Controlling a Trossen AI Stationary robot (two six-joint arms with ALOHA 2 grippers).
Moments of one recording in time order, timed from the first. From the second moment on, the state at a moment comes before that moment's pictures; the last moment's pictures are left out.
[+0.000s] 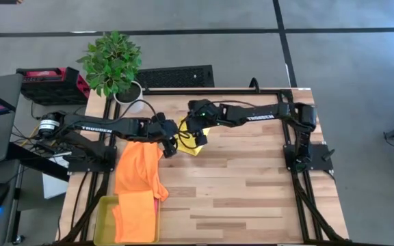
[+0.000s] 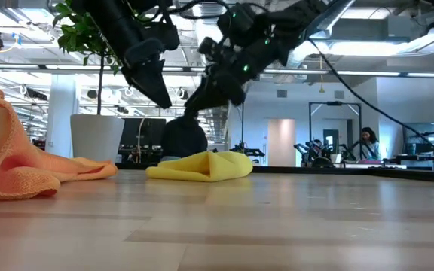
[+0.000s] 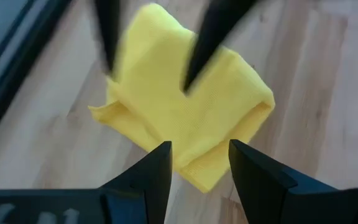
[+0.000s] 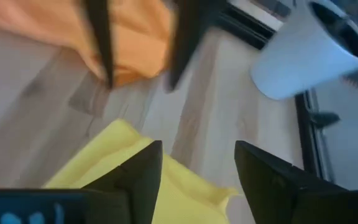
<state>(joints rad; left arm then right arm) 0.07 1.38 0.94 -0.49 -0.29 -0.17 -0.21 1.91 1.32 -0.04 -0.13 -0.65</state>
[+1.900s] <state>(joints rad) 0.07 1.77 0.86 -0.16 -0.18 0.35 -0.22 1.56 1.32 -0.50 -0.13 -0.39</state>
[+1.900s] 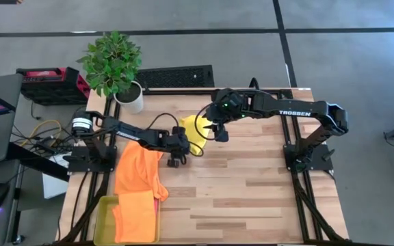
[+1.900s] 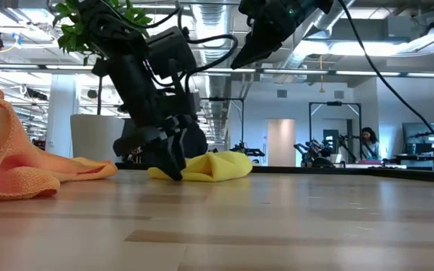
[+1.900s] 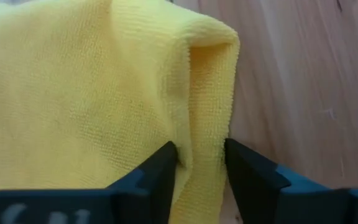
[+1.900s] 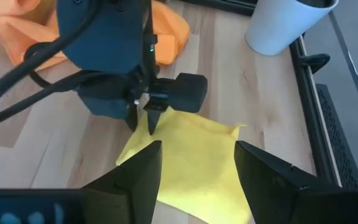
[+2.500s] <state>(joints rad) 0.06 1.54 0.86 -0.43 0.10 -0.16 -0.22 1.56 1.32 -0.53 -0.13 -0.39</state>
